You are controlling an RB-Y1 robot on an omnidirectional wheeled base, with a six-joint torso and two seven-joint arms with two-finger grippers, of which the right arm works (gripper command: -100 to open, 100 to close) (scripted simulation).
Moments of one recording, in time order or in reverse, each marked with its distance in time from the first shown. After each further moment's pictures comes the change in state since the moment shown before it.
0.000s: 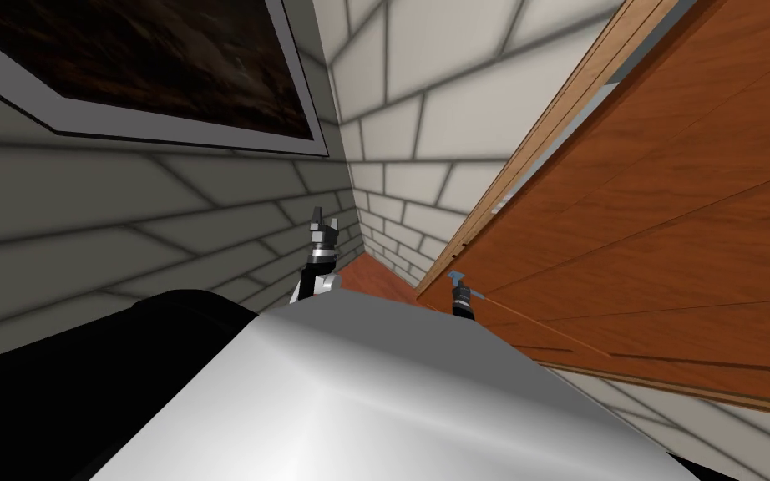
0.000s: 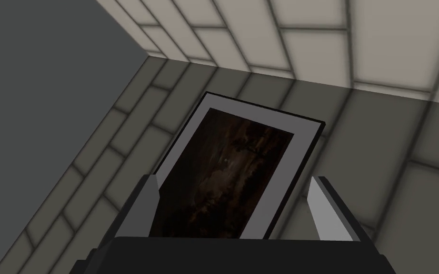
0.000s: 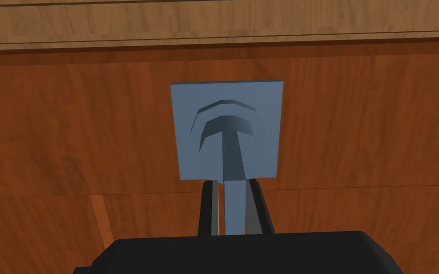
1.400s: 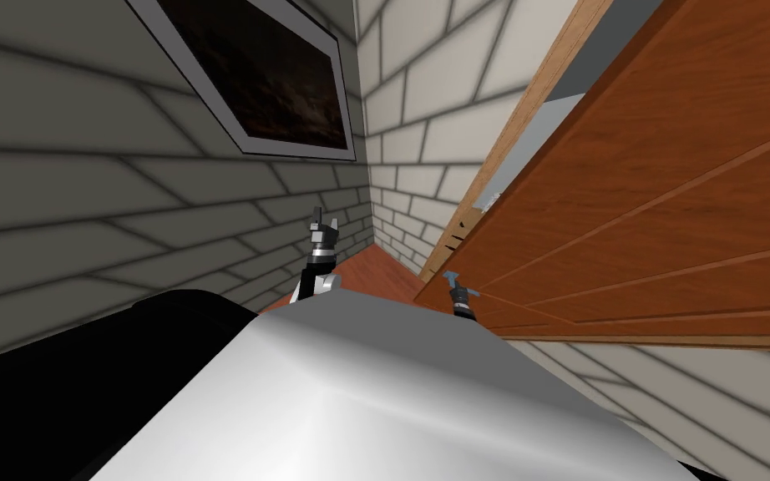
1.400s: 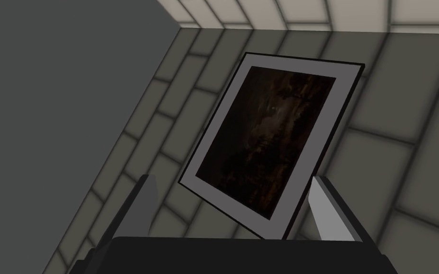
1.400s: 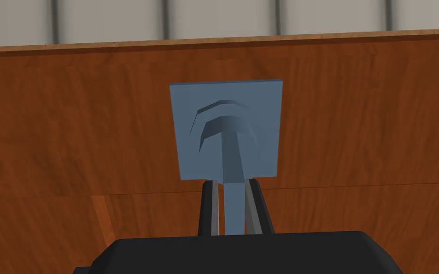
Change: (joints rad) arm 0.048 -0.058 0.120 -0.025 0.073 -0.042 -0.127
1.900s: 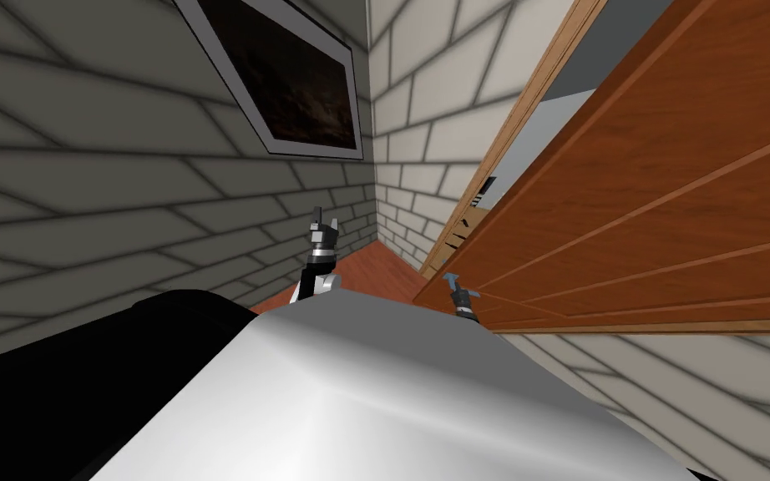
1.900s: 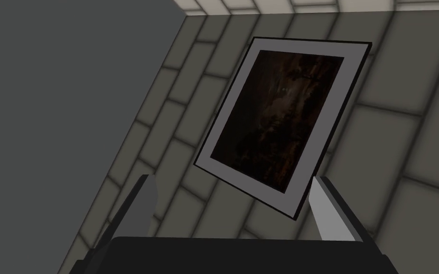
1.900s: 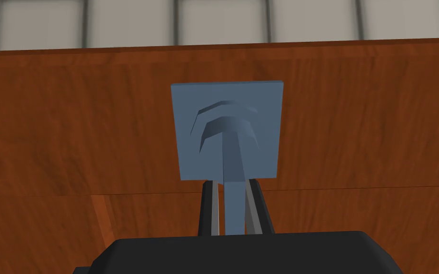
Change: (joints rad) arm 0.041 -0.040 0.048 -0.016 0.029 -0.049 -0.057
